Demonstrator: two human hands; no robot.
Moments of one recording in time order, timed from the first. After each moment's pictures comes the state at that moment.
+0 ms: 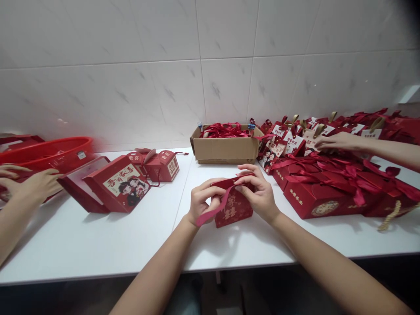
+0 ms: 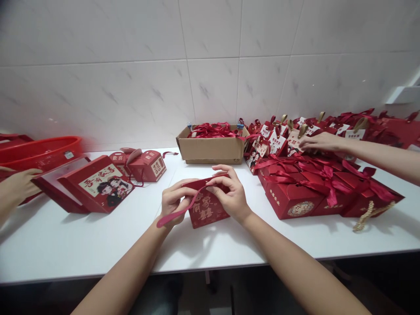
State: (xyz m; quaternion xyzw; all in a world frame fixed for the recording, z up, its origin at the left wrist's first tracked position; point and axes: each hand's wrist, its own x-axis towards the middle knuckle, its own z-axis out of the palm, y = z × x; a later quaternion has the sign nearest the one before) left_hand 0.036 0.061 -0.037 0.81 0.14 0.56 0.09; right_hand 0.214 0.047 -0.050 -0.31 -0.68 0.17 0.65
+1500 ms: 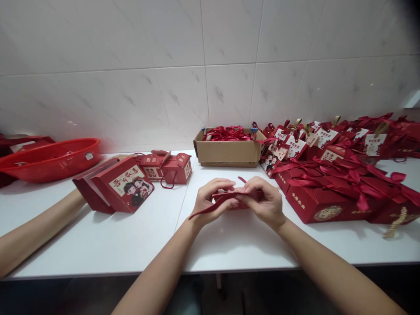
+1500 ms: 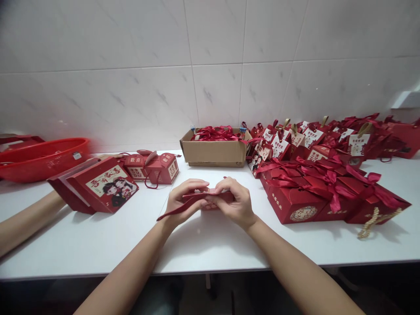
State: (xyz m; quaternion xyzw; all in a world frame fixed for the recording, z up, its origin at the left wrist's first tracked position) left_hand 0.042 0.059 -0.035 0.80 0.15 0.55 0.20; right_hand 0.214 0.035 -0.043 -0.25 -0.70 0.09 0.66
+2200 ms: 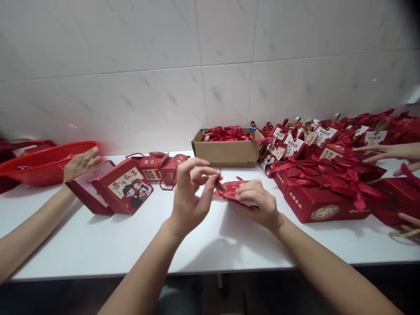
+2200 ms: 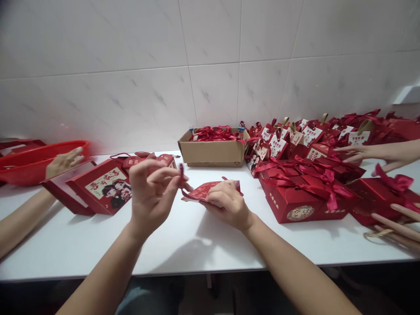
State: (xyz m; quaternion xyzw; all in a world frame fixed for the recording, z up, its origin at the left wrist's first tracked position) left_hand 0.039 0.026 0.025 0.78 0.19 0.58 0.12; right_hand 0.223 0.039 -0.044 -0.19 -0.78 -0.07 0.59
